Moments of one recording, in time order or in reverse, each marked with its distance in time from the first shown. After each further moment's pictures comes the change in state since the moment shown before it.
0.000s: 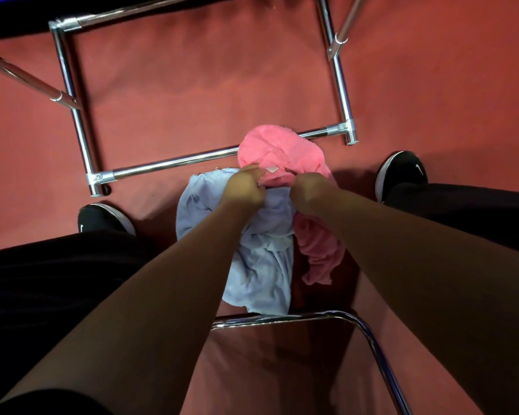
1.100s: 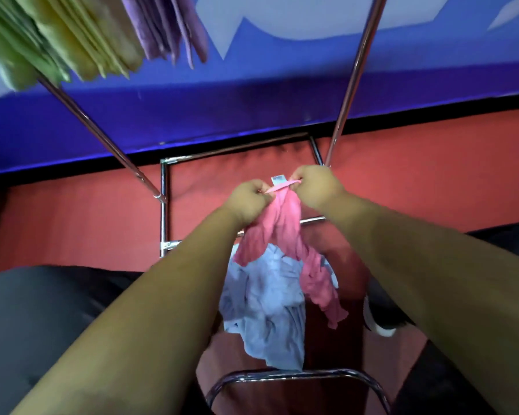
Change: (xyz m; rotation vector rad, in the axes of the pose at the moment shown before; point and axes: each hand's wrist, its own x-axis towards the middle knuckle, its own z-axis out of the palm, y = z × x) left_hand -0.073 0.142 -0.211 -0.298 0.066 -0.070; right_hand -0.110 -0.133 -0.204 0.208 0.543 0.150
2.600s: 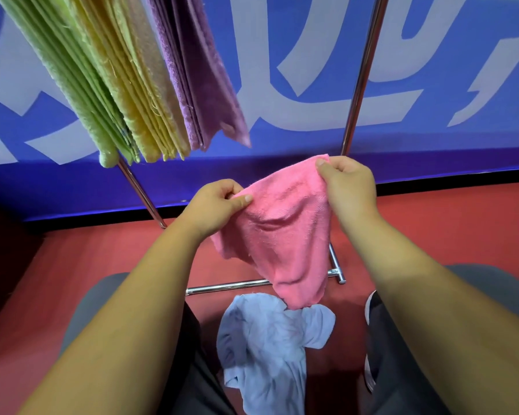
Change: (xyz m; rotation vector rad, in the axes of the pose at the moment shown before) left_hand -0.085 0.102 -0.133 0.069 0.247 0.296; right_hand -0.046 -0.074 -0.139 0.728 0.557 0.005
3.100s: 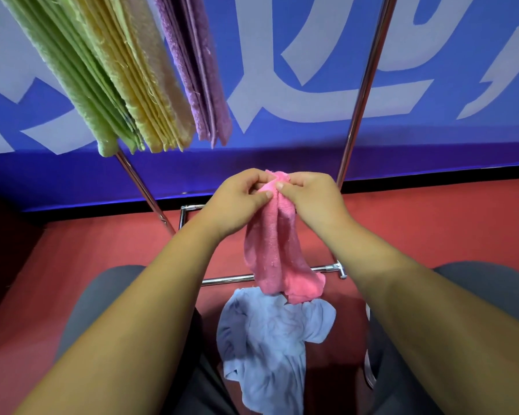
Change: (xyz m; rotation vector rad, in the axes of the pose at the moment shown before) left_hand -0.005 0.022 0.029 -0.190 -0.102 0.119; right_hand -0.032 0.001 0.040 -0.138 -0.336 -0.083
